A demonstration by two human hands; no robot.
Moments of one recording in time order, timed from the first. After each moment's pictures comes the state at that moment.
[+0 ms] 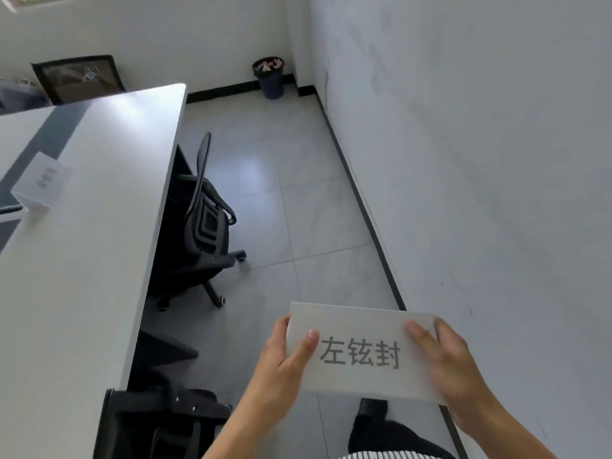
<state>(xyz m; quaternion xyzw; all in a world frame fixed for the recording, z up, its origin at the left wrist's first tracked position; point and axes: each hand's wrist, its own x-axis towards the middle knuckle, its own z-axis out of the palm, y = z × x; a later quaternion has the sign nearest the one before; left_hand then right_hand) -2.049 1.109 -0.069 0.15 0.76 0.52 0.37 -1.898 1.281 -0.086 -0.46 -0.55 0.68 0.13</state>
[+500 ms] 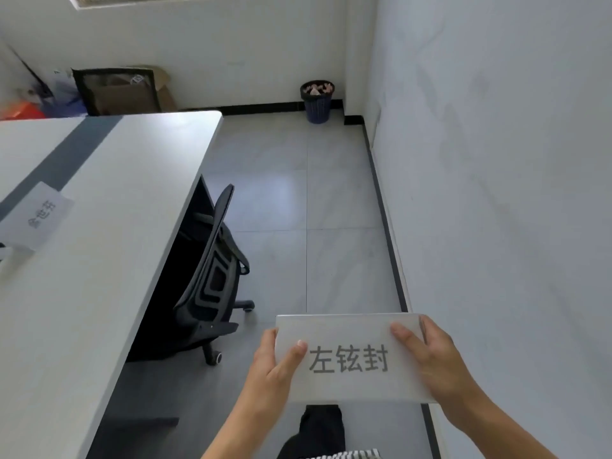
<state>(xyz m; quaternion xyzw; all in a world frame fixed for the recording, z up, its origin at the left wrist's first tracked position) -2.320 1.290 -0.088 0.03 0.75 0.58 0.31 -2.216 1.498 -0.083 -0.38 -0.63 0.68 0.04</state>
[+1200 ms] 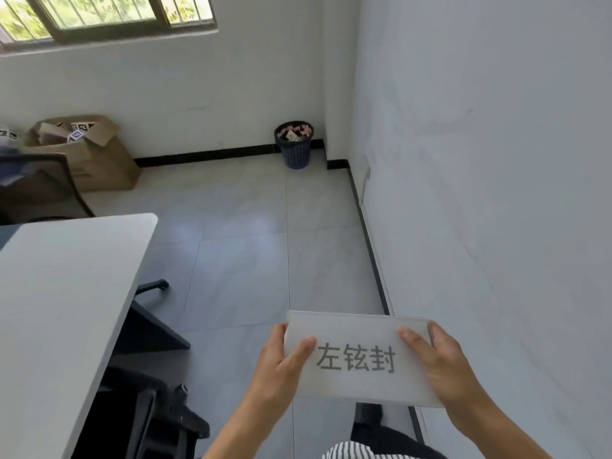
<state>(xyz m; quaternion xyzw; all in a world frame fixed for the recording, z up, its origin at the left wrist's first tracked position) -2.769 1.645 -0.075 0.07 0.75 0.57 0.33 -2.638 1.834 -0.084 -0.40 -0.61 0.68 0.09</state>
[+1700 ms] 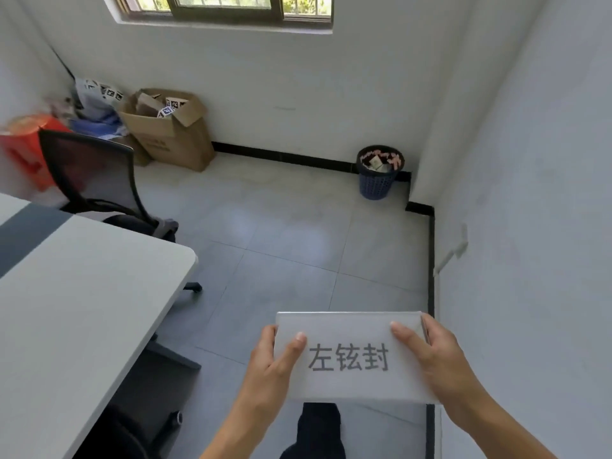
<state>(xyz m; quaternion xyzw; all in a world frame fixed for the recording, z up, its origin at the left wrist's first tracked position) -3.060 1.743 -0.084 -0.09 0.72 0.65 0.22 -3.018 1.969 -0.078 -0.27 -0.68 0.68 -0.03</state>
